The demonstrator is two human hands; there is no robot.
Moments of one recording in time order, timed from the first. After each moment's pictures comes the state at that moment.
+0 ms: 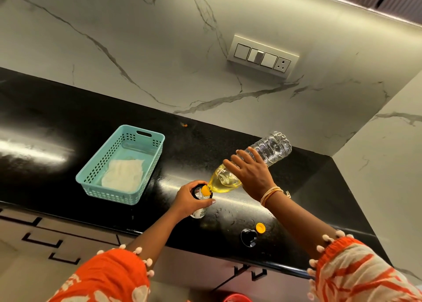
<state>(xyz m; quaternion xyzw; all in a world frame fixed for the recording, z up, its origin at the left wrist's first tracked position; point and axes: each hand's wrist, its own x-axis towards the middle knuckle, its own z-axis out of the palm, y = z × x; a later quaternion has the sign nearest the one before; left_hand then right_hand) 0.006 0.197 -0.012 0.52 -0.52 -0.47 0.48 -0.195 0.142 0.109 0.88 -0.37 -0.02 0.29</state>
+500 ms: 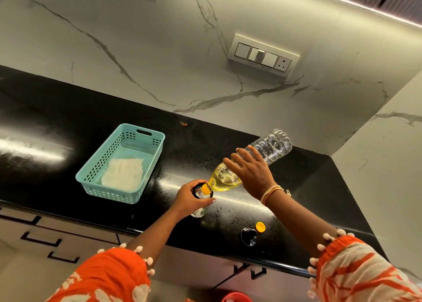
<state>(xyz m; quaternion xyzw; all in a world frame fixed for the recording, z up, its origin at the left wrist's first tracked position) 0.007 0.199 -0.012 0.52 -0.53 -0.47 0.47 -0.193 0.143 0.111 0.88 -0.36 -0.01 0.30</state>
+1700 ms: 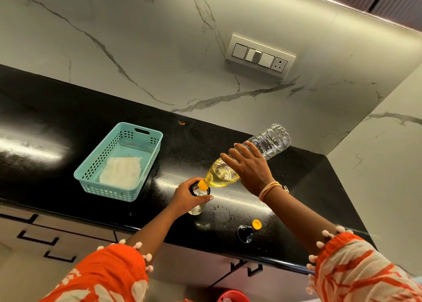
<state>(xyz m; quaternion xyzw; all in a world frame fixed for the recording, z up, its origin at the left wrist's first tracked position) 0.007 0.201 -0.012 0.52 -0.54 -0.48 0.46 -0.193 0.146 0.122 0.88 -0.35 0.00 0.32</state>
